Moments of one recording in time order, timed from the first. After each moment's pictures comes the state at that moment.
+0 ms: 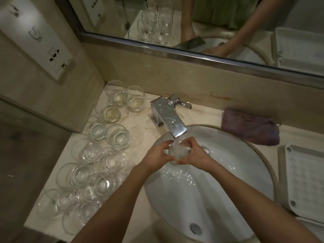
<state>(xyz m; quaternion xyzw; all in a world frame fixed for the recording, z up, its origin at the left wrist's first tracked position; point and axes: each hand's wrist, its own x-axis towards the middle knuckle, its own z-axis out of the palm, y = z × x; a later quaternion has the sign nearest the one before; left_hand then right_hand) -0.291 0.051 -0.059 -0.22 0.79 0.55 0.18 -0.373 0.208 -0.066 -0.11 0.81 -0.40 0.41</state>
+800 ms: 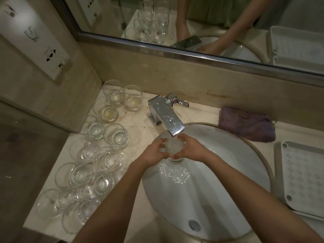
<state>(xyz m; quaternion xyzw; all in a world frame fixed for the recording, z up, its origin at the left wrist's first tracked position) -0.293 0.042 -0.070 -0.25 0.75 0.57 0.21 -0.385 0.193 -0.058 -0.18 0.84 -0.31 0.40</state>
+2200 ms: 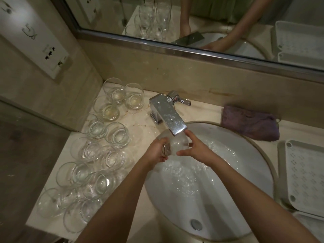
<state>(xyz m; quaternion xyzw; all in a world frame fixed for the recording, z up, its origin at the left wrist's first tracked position) -0.302 0.053 -0.065 -0.40 0.54 0.72 0.18 -0.380 0.209 -0.066 -0.10 0.74 -0.50 0.45</state>
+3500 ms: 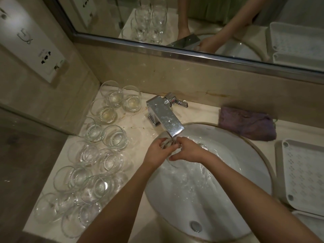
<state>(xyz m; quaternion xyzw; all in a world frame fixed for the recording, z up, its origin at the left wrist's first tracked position) -0.298 0.064 -0.066 -0.31 0.69 0.65 0.09 -0.382 0.185 -0.051 -0.21 0.80 -0.34 0.44</state>
